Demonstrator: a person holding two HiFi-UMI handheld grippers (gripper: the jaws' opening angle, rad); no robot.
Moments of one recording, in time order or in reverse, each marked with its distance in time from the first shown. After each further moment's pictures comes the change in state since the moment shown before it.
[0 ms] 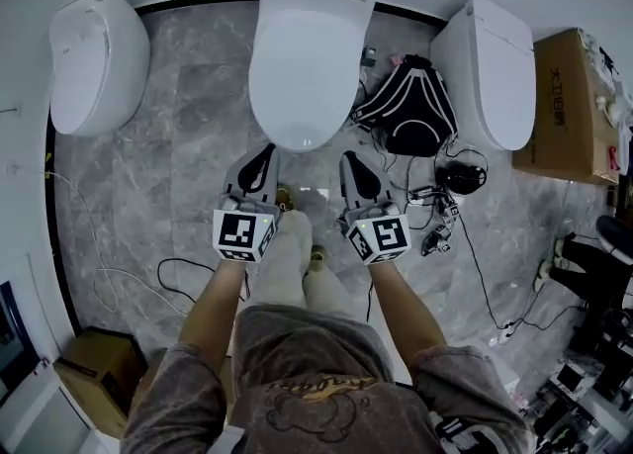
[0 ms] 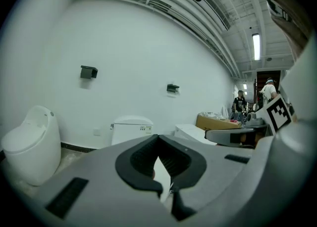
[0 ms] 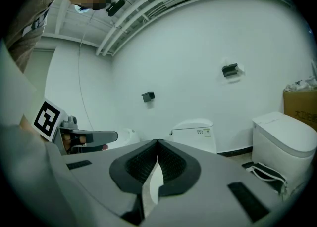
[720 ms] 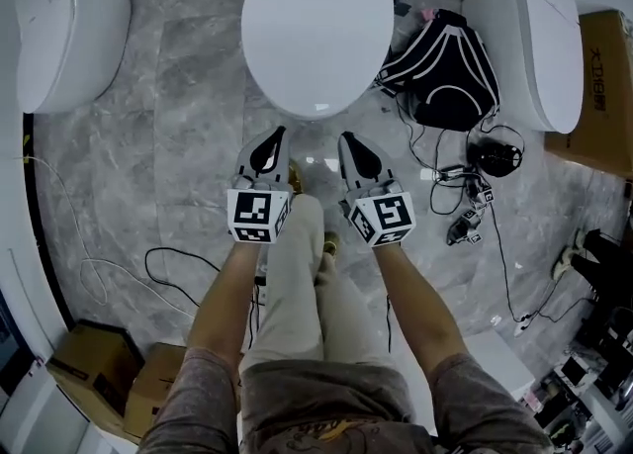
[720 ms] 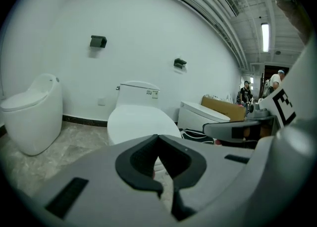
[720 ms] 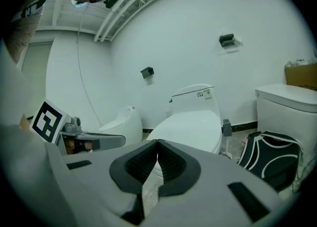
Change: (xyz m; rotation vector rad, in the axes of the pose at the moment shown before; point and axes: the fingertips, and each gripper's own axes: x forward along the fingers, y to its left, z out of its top) left arm 0.047 0.027 -0.249 -0.063 0.144 0.041; right arm 0.041 -0.023 -0.234 0.024 0.151 0.033
